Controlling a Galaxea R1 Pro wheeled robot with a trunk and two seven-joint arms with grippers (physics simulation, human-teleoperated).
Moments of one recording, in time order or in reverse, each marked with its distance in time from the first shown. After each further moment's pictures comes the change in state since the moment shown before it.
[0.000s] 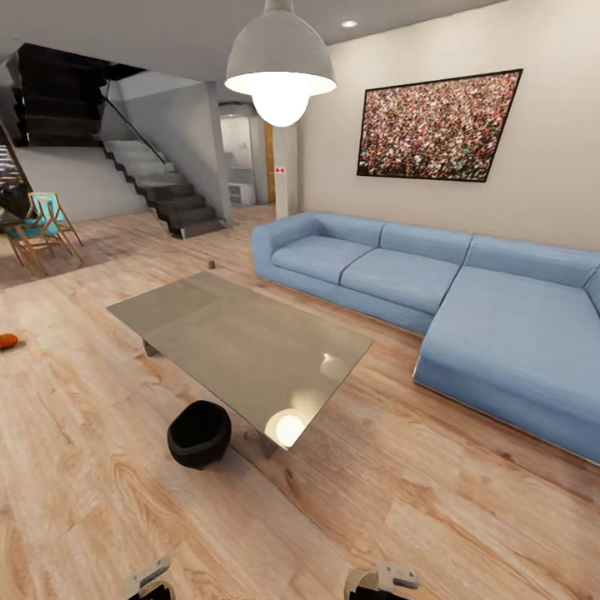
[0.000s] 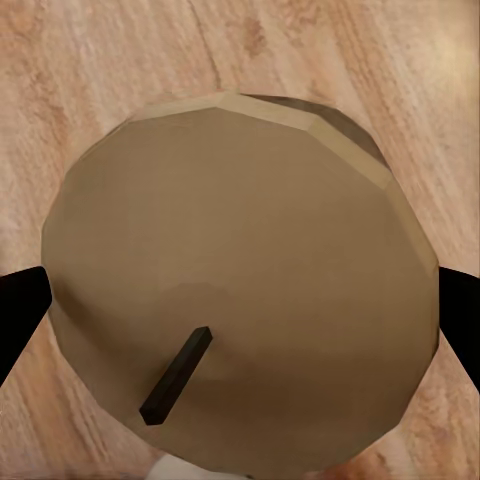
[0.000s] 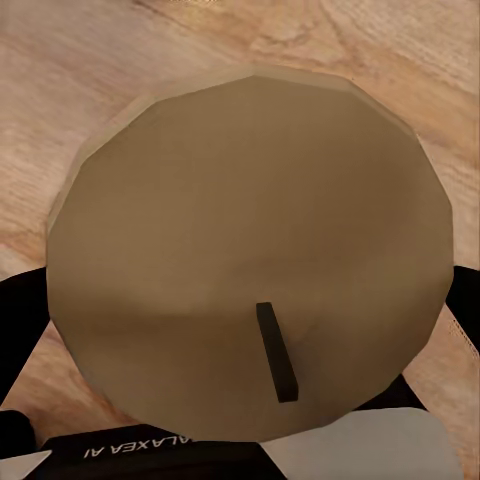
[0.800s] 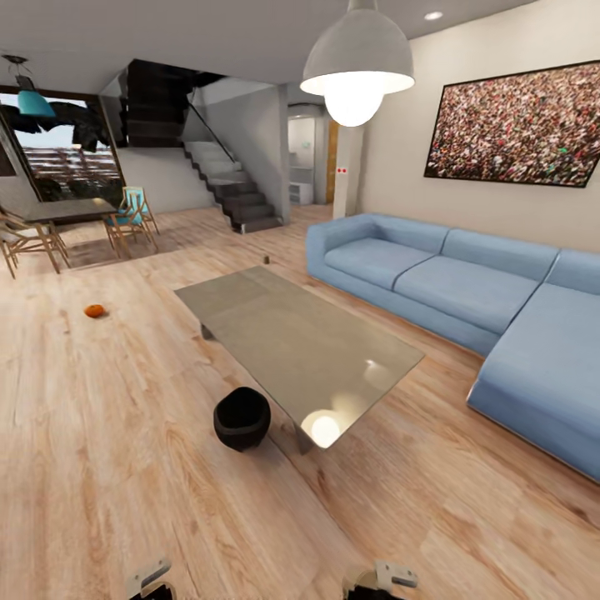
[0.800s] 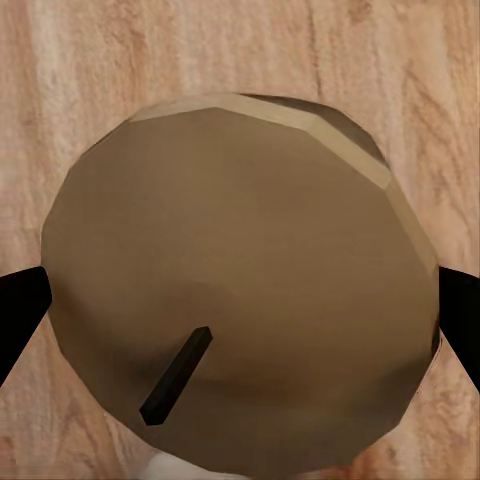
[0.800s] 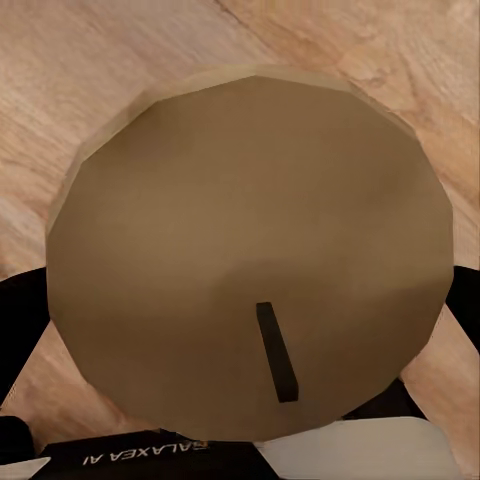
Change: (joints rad) left arm 0.000 -0.005 0.001 0.000 0.002 0.000 0.000; right arm 0.000 0.000 0.014 0.000 0.002 -0.016 -0.001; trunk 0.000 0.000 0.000
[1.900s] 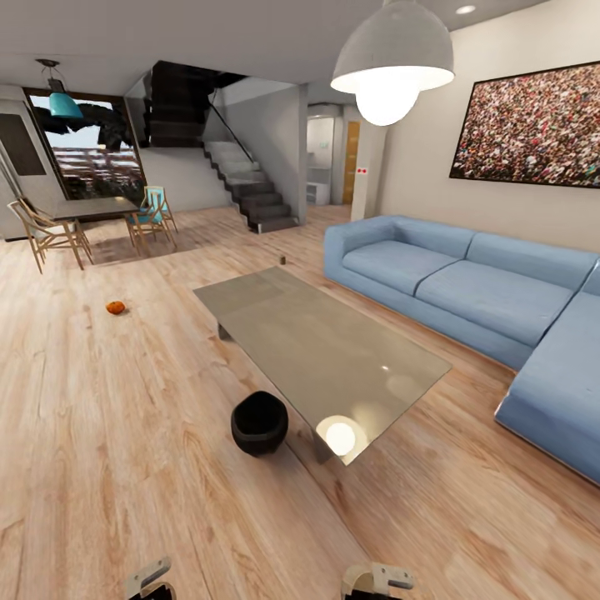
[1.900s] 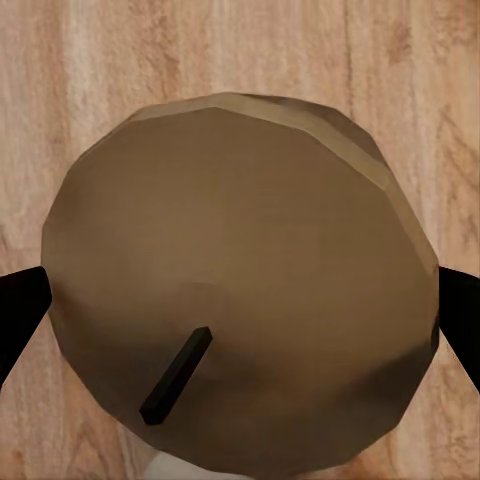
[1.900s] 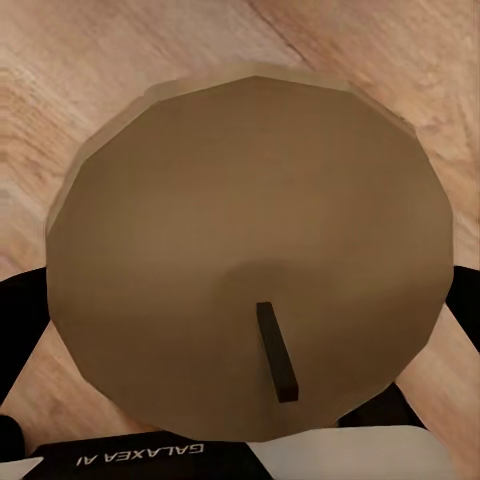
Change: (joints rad) left arm 0.000 0.002 0.001 0.000 0.000 0.005 0.000; right arm 0.000 0.003 0.049 0.020 -0.005 -0.037 -0.002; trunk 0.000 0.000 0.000
